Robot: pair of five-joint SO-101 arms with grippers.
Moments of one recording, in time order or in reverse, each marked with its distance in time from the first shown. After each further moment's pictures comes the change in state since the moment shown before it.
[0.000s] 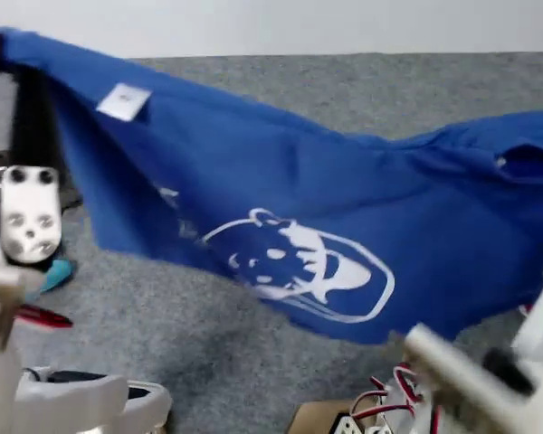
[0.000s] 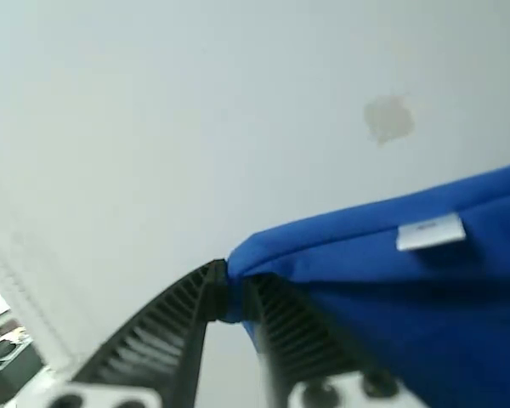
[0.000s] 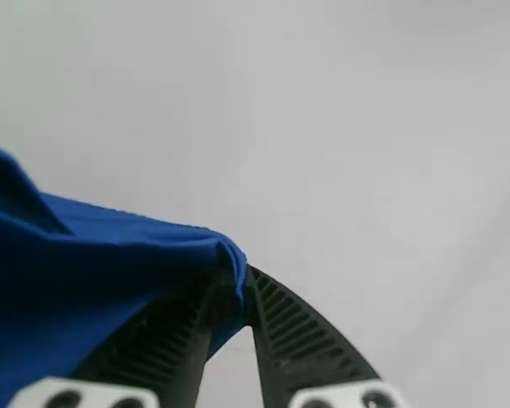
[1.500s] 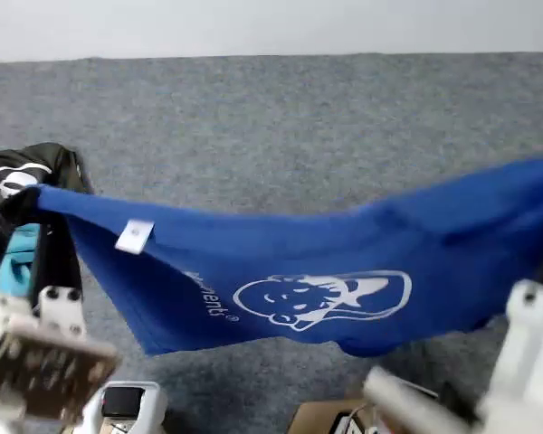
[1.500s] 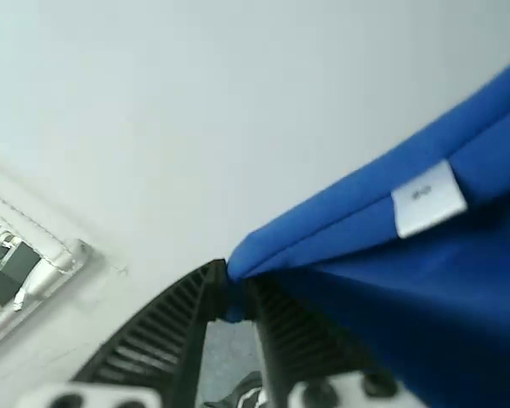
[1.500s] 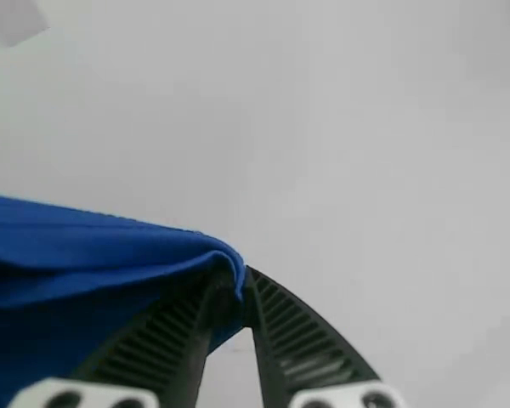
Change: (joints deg) left arm -4.8 -41.5 60.0 0.0 -10.2; right arm -9.2 -9.1 11.3 4.9 9.4
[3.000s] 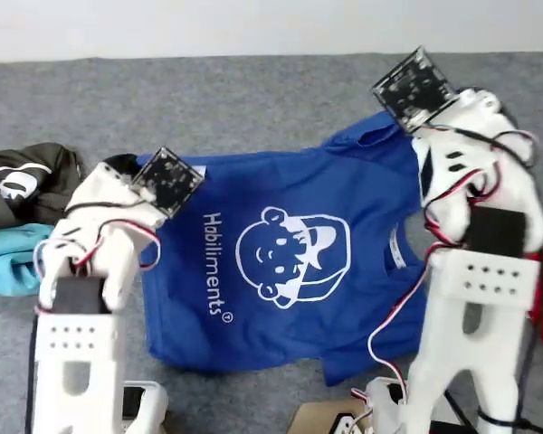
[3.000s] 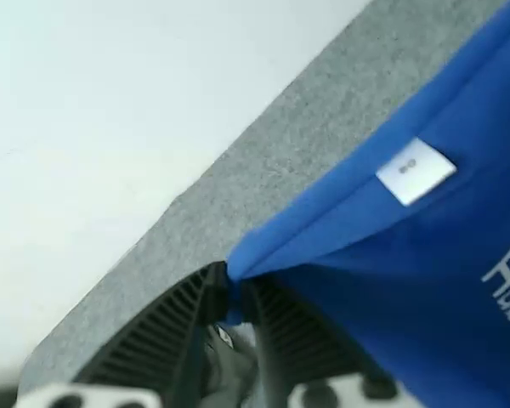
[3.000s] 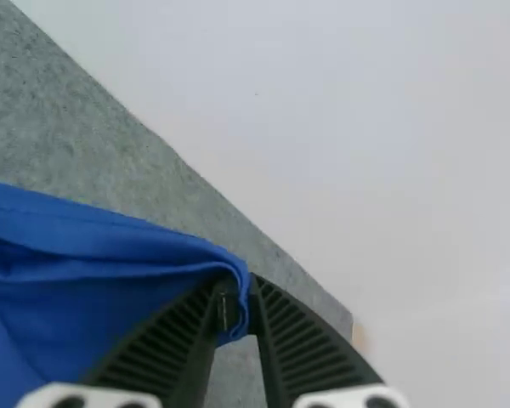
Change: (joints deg) left arm -0.4 6.5 70.8 -57.8 -4.7; right arm -12.8 -2.5 96.8 -53.1 -5.3
